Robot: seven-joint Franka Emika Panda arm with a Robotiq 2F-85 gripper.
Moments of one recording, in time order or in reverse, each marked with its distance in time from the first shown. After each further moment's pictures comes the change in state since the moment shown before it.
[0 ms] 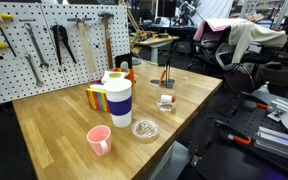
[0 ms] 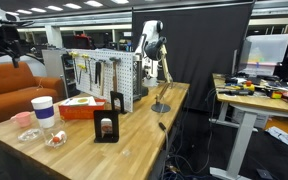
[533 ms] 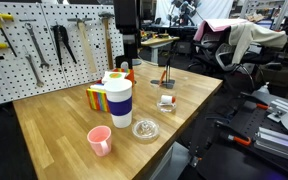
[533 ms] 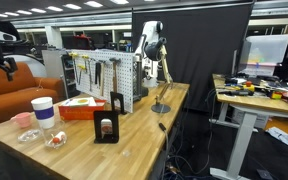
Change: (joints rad) arm 0.008 0.280 0.131 0.128 -0.026 0.113 0.215
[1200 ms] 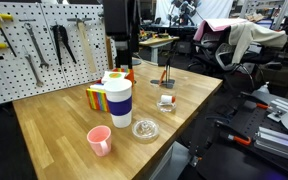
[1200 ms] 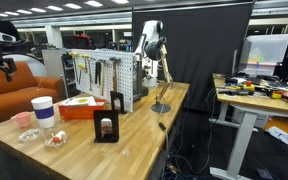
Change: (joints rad) arm 0.001 0.030 0.017 0.009 -0.015 0.024 0.093
